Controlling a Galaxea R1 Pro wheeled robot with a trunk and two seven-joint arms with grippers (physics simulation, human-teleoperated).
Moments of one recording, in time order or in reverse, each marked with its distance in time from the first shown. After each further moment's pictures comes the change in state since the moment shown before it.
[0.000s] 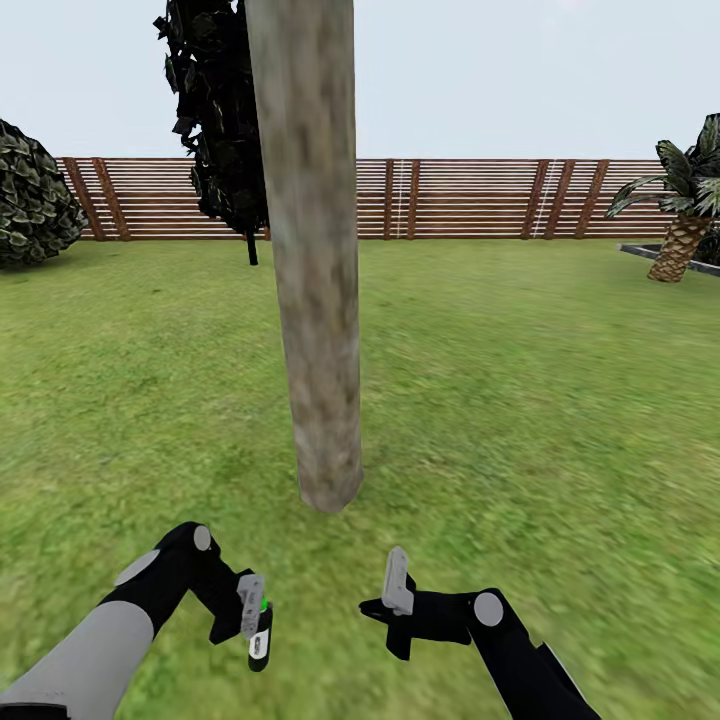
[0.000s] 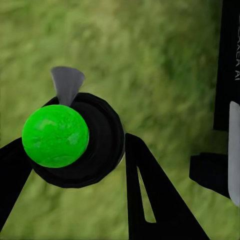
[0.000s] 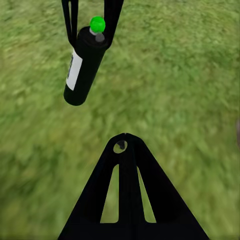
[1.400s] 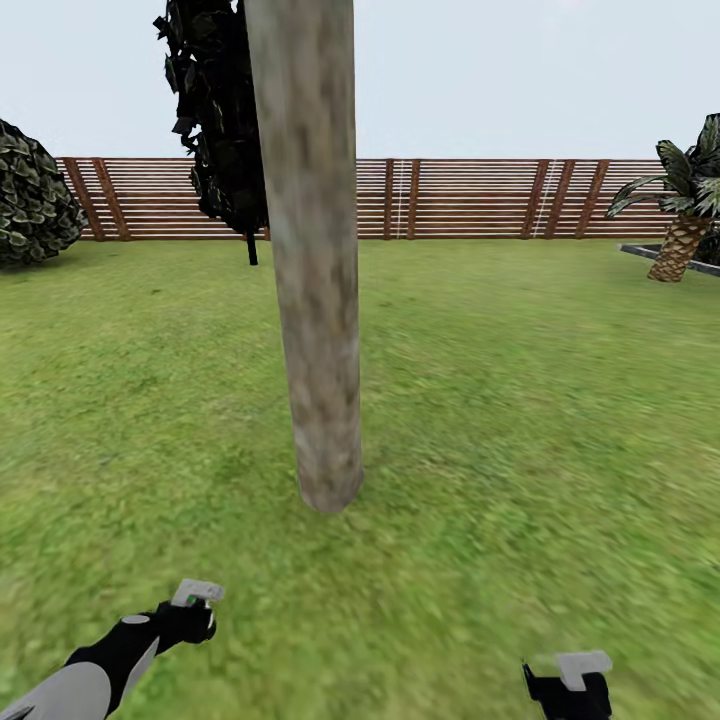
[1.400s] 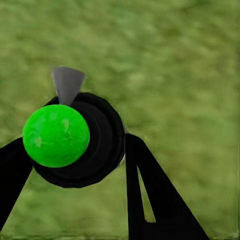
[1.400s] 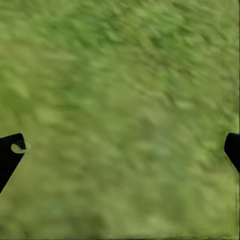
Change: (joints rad) left arm 0.051 0.059 0.568 0.443 0.376 0.071 1.067; right arm 0.008 -0.160 -0.659 0.749 -0.001 -0.251 -0.923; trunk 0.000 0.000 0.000
